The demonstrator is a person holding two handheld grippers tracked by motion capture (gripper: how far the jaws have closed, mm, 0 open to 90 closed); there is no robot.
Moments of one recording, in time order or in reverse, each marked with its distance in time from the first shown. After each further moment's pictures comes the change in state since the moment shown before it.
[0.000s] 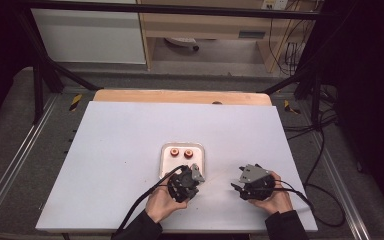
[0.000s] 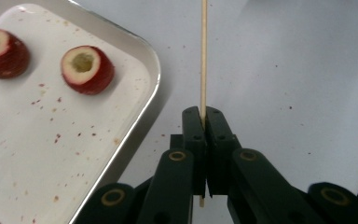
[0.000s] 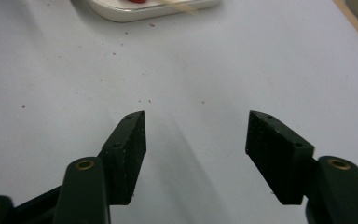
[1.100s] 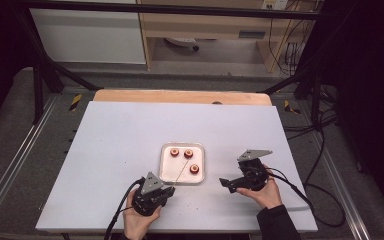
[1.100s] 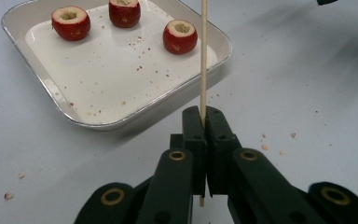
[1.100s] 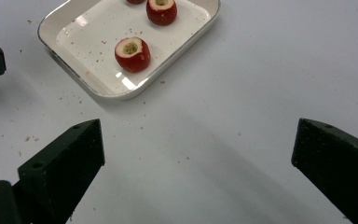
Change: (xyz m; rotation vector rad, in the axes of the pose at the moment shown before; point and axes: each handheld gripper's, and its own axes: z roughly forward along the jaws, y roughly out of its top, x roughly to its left) left arm 0.010 -0.090 -0.027 -0.347 0.082 -0.311; right arm -0.012 0.029 0.011 -0.012 0.159 0.491
